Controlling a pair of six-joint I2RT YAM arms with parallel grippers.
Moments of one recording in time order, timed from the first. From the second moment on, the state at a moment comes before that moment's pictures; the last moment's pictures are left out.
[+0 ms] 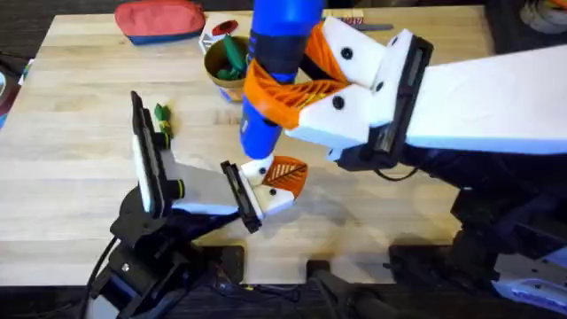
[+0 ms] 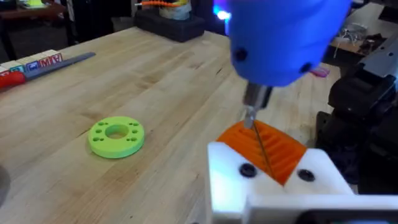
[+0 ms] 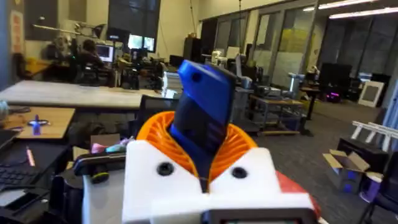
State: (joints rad) left arm -0.55 0.01 0.01 -0.05 0.58 -0.10; right arm 0.92 0.94 0.54 0.79 -0.27 -0.05
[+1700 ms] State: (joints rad) left arm -0.55 0.01 0.01 -0.05 0.58 -0.10; right arm 0.24 1.76 0.83 0.29 0.17 -1.12
